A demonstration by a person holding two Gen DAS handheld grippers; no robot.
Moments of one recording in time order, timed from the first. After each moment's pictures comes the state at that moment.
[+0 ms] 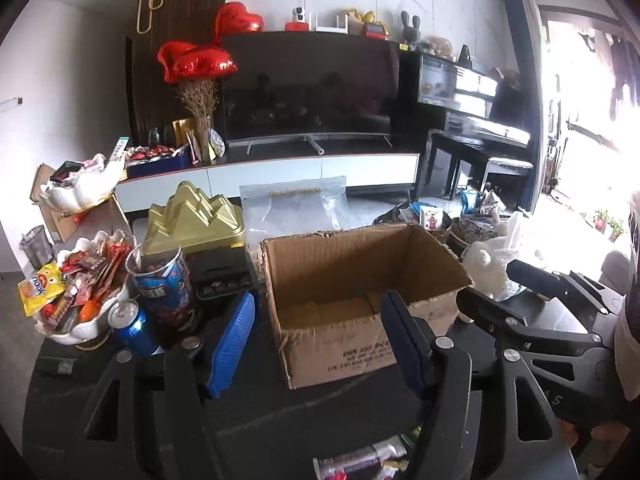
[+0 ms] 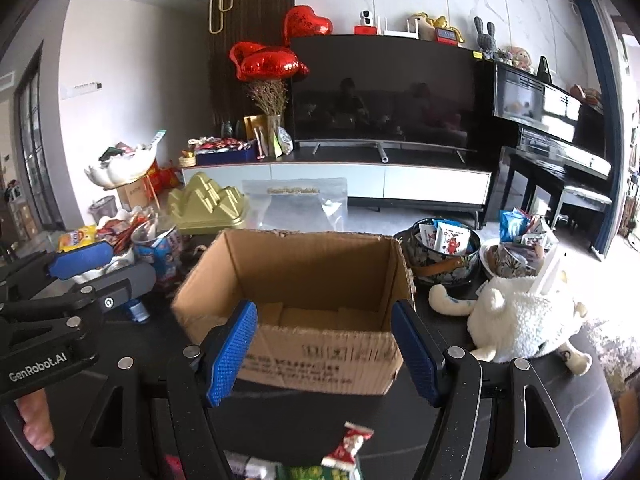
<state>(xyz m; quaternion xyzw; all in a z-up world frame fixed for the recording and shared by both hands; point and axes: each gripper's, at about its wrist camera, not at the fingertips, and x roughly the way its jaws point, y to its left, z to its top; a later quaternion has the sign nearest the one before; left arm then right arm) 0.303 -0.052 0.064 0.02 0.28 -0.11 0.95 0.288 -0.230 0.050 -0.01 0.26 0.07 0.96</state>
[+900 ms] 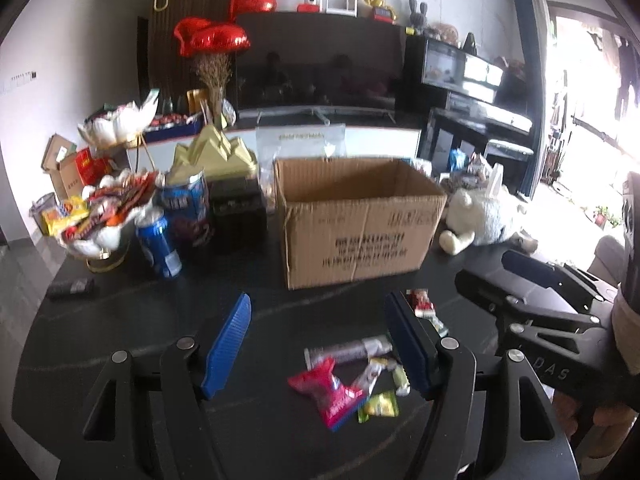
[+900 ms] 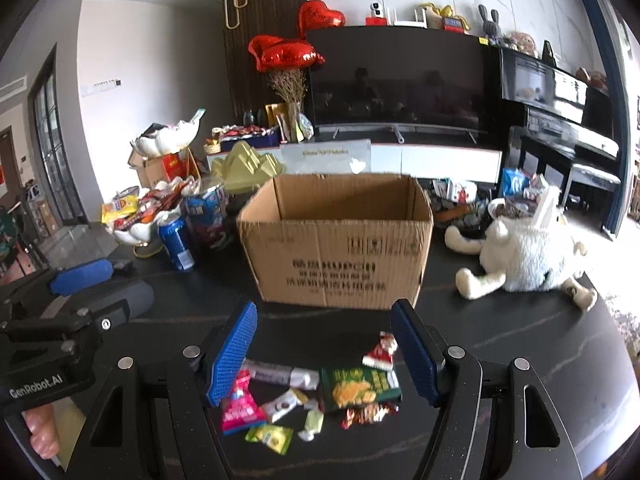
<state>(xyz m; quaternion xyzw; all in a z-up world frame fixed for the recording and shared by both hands) 0.191 -0.037 0.019 0.01 0.32 -0.09 0.94 0.189 -0.223 0.009 0.02 0.28 0.09 0.95</state>
